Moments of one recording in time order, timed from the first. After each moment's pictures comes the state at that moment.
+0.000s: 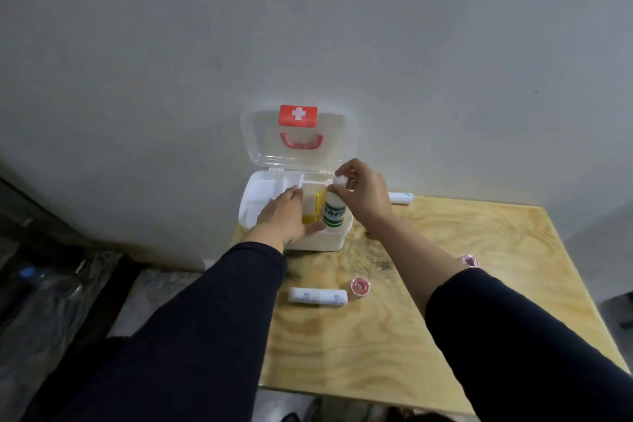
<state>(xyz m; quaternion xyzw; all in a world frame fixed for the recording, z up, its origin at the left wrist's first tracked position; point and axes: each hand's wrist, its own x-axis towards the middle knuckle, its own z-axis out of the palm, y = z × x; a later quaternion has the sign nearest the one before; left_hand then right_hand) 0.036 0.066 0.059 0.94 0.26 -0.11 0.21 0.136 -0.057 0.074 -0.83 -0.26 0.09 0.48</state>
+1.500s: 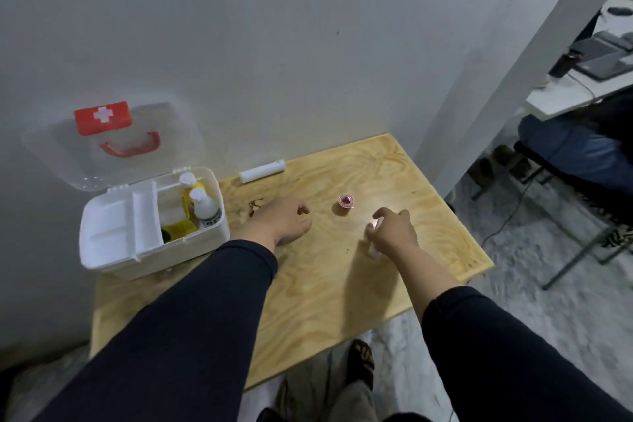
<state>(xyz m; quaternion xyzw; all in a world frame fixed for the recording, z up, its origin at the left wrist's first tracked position) 0.111 -0.091 0.034 0.95 0.02 -0.21 0.22 0.125 -0.304 -0.015 -0.95 0.15 0.13 0.25</state>
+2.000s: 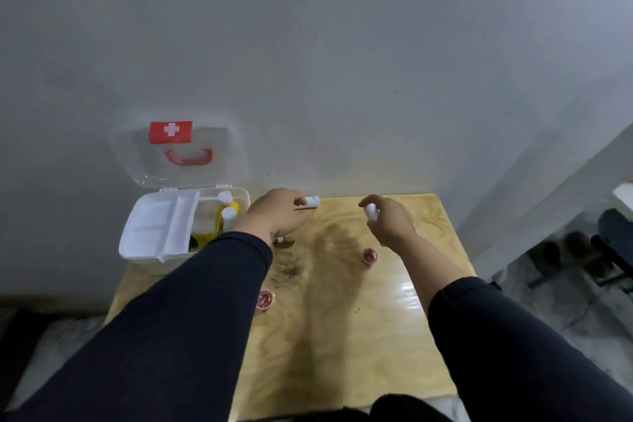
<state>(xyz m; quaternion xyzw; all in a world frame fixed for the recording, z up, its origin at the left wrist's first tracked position) 0.140 -0.054 0.083 0.95 0.16 -0.10 0.27 0.228 -0.258 0.039 -0.94 -0.15 0.10 0.28</state>
